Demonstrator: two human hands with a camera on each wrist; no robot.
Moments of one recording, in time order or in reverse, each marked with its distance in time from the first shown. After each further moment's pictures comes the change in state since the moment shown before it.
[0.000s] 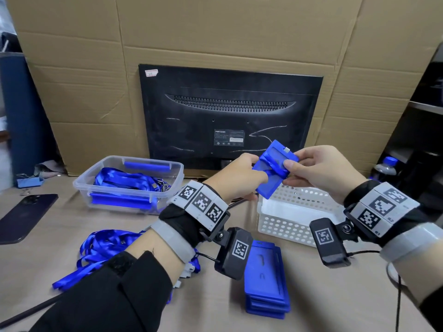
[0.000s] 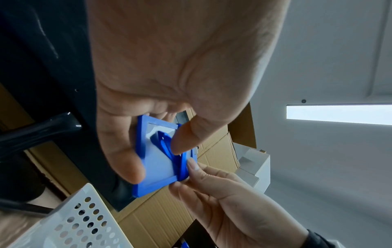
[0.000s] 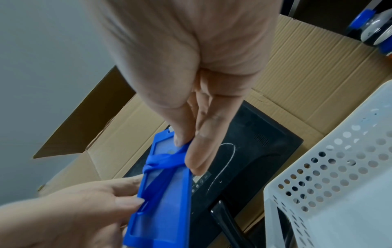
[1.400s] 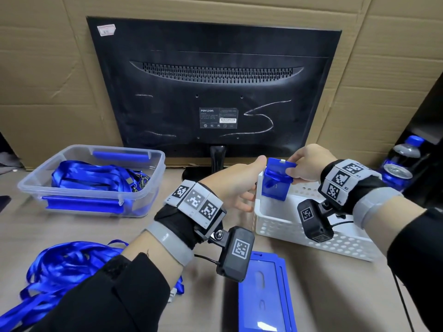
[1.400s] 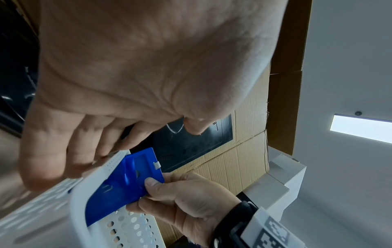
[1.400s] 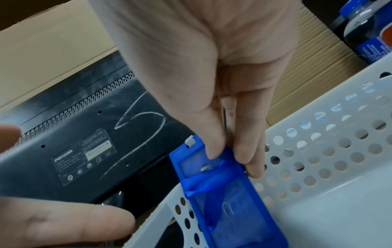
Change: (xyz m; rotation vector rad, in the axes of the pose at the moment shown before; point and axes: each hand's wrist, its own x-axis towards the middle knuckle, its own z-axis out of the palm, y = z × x) left_hand 0.075 -0.042 0.019 -0.204 -0.157 -0.325; right_hand 0.112 0.083 0.008 -0.571 0.030 0.314
